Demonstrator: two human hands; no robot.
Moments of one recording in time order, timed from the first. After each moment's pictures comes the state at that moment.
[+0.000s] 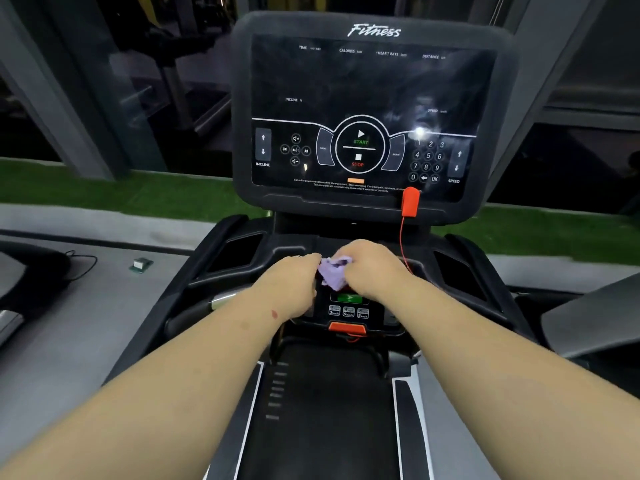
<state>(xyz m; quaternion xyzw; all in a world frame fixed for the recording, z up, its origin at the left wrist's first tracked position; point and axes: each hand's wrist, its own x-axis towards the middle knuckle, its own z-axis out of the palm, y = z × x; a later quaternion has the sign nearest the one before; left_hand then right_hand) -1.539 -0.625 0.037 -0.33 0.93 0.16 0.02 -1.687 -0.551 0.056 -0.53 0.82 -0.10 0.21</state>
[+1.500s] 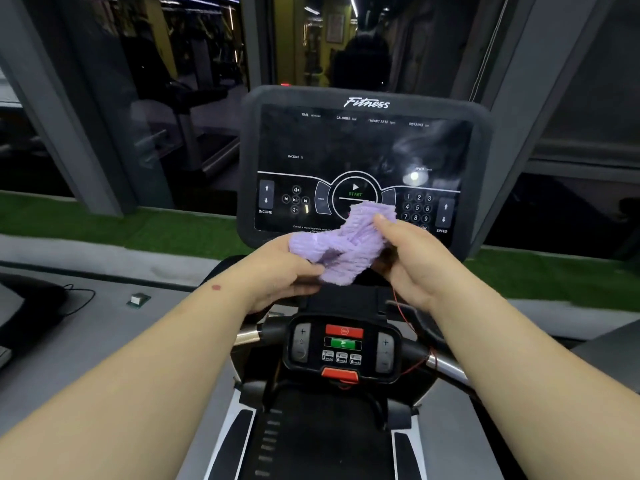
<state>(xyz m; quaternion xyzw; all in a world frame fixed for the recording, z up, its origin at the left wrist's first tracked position) -1.538 -0.637 0.135 -0.27 0.68 0.67 -0.15 -1.708 -0.517 0.155 -0.27 0.56 -0.66 0.41</state>
